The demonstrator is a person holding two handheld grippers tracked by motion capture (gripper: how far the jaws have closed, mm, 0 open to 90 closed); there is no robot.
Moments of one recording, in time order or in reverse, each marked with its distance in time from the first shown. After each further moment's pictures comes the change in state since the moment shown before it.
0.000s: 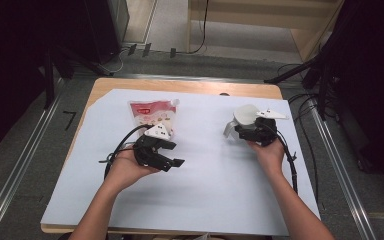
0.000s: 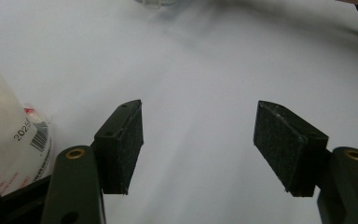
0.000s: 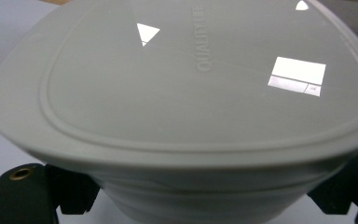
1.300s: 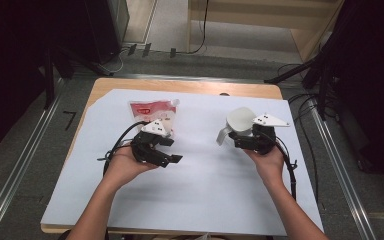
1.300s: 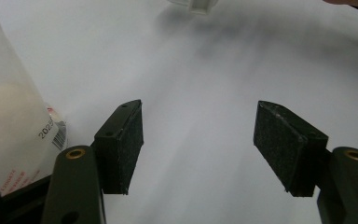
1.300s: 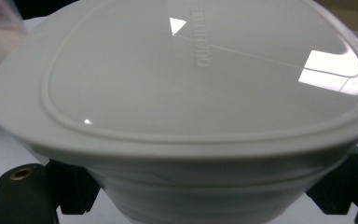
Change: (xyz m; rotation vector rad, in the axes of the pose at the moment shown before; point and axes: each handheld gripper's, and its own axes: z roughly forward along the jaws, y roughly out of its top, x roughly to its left) left arm 0.012 -0.001 -0.002 -0.023 0.008 -0.022; right arm 0.046 0.011 -0.045 -0.060 0.086 -0.074
